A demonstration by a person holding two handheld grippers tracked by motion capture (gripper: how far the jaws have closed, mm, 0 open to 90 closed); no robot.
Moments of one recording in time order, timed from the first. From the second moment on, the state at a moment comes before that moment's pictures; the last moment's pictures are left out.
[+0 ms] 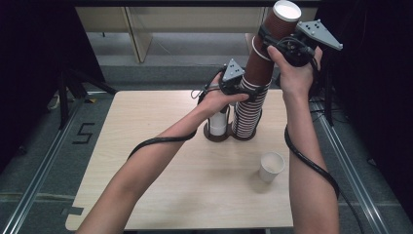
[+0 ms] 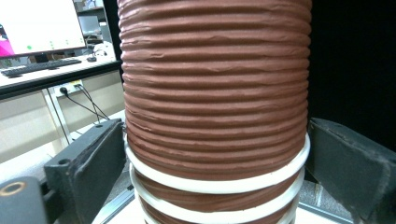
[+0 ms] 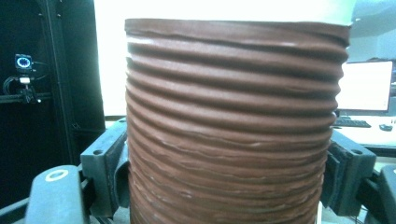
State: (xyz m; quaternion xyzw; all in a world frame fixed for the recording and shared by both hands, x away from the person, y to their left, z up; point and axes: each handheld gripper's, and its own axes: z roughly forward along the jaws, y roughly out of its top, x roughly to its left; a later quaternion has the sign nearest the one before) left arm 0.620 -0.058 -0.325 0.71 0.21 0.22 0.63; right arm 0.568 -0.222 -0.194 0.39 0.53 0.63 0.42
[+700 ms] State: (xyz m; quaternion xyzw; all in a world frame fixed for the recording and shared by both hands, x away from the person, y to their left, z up) left arm 0.620 -0.058 -0.324 0.71 0.20 0.22 0.63; right arm 0.556 -0.225 -0.191 0.38 0.52 0.63 0.43
